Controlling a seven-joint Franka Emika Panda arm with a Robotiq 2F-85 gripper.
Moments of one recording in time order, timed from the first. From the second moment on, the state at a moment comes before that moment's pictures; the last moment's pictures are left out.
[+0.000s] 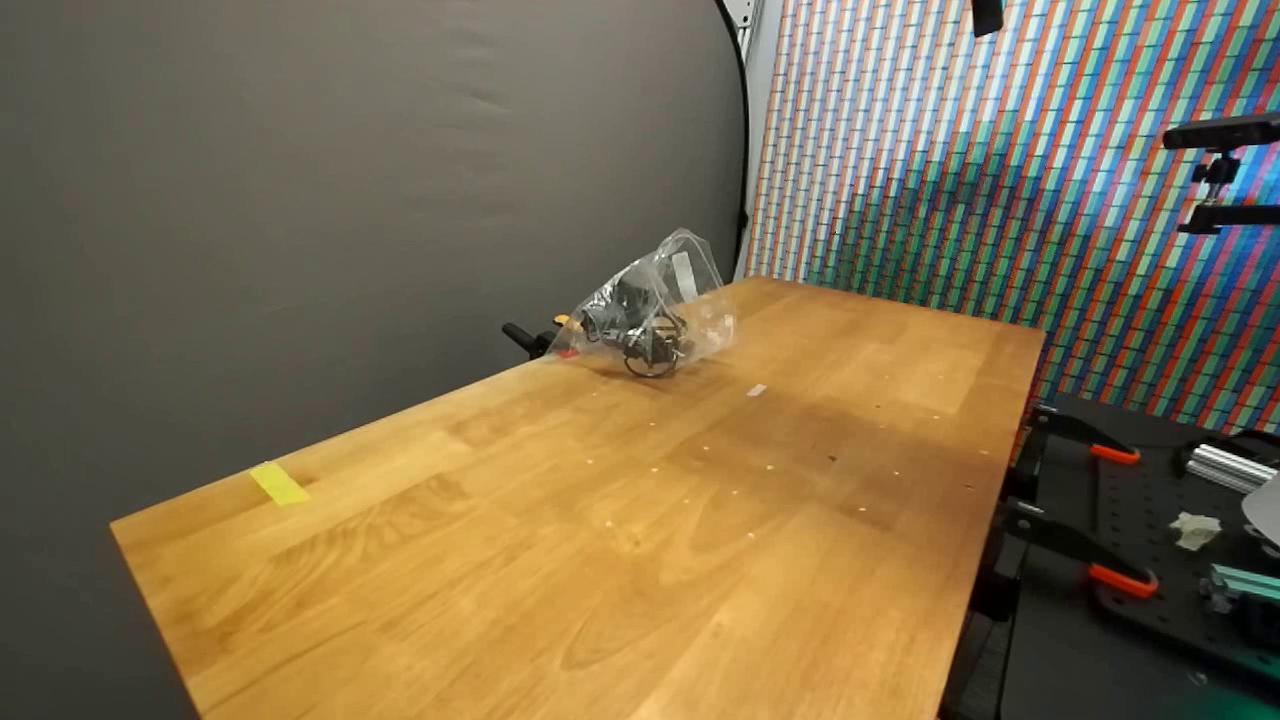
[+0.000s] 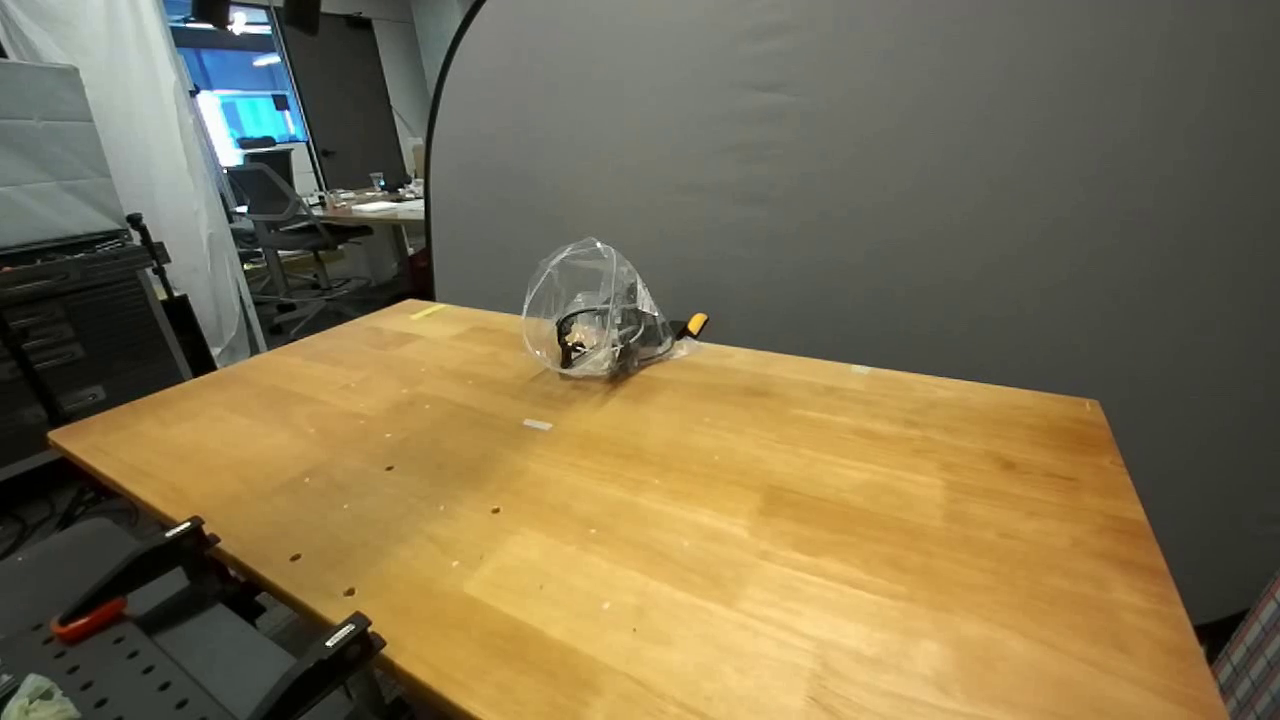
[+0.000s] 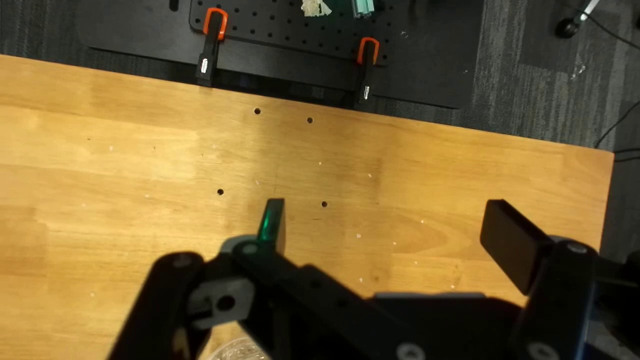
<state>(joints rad) 0.07 -0.36 -0.02 -2.14 0.09 1.45 -0.14</state>
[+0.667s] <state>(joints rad) 0.07 -0.30 0.02 -2.20 0.06 1.76 -0.13</state>
